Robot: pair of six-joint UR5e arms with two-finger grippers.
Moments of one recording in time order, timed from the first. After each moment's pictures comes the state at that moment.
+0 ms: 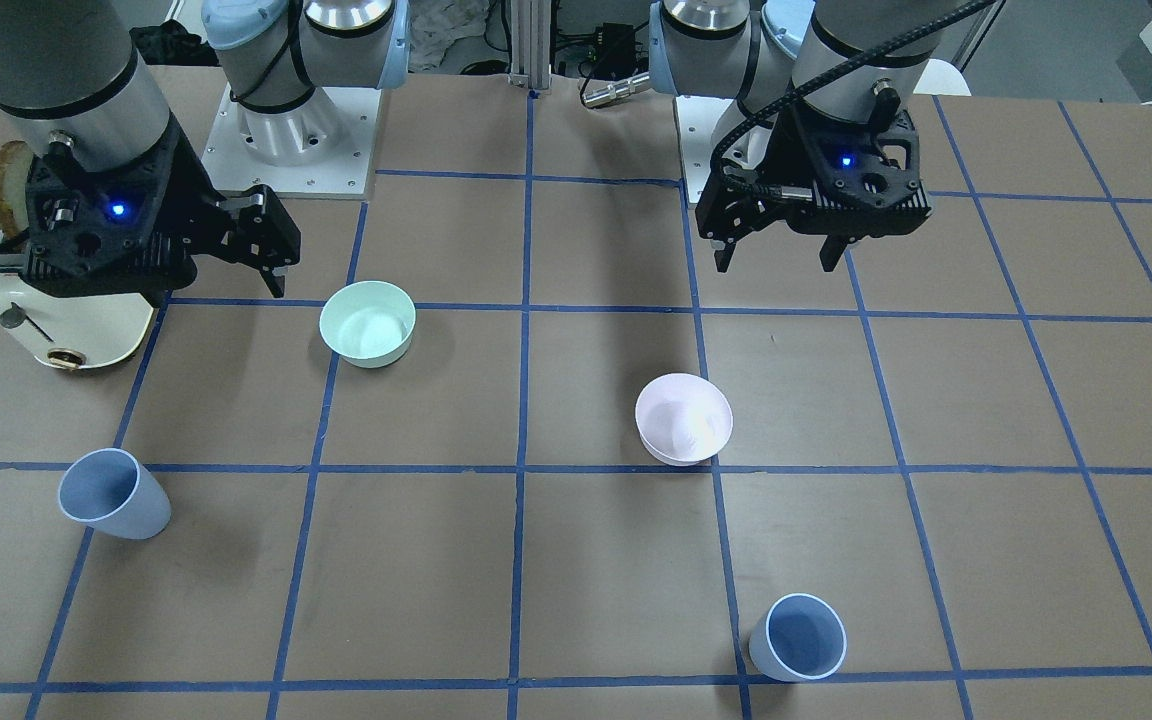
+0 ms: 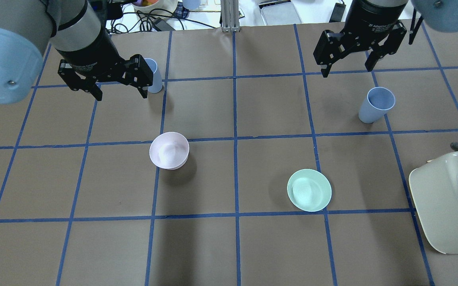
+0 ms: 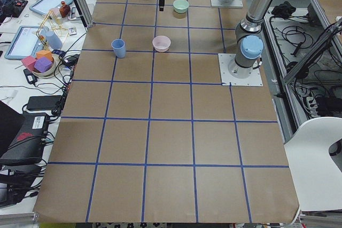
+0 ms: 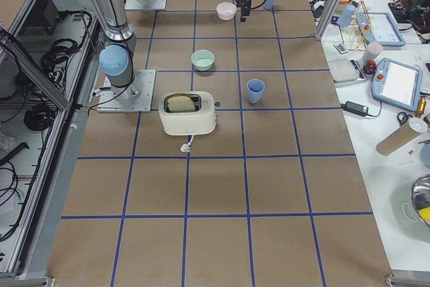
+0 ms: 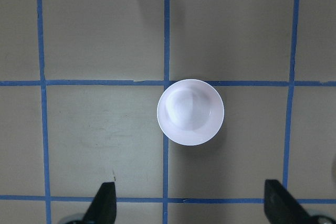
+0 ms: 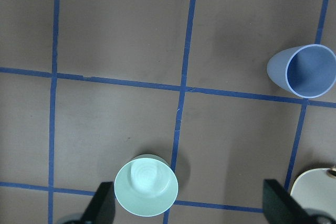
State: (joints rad) left arm -1.63 -1.57 -1.57 -1.52 1.59 -0.08; right arm 1.57 -1.46 1.42 -1.52 -1.57 -0.11
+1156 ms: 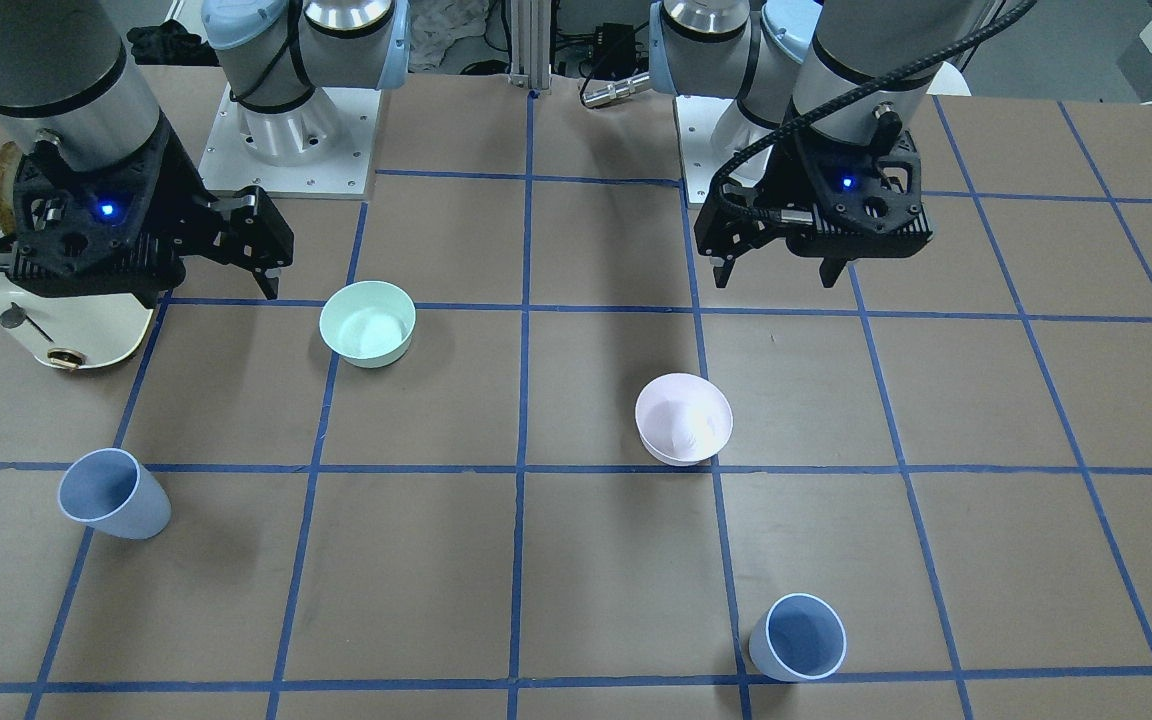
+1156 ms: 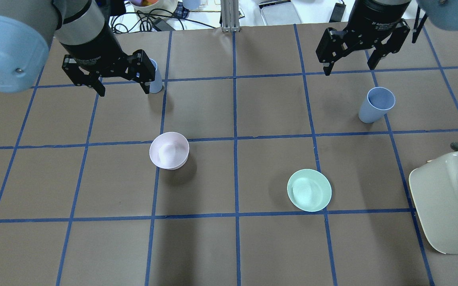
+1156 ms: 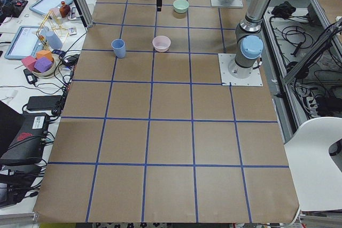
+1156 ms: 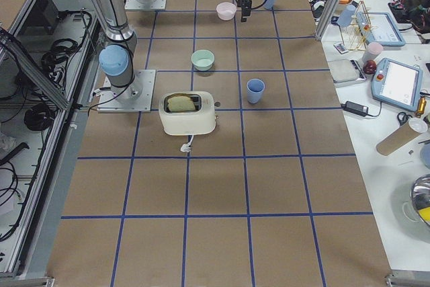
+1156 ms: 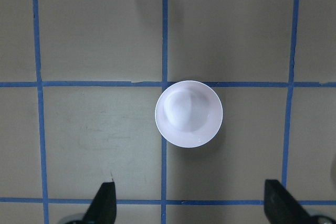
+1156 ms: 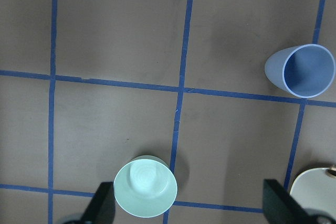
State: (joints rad) left arm -1.63 -1.63 -1.51 -1.53 1.59 -0.08; right arm 1.57 -1.46 1.42 -1.53 -1.56 -0.11
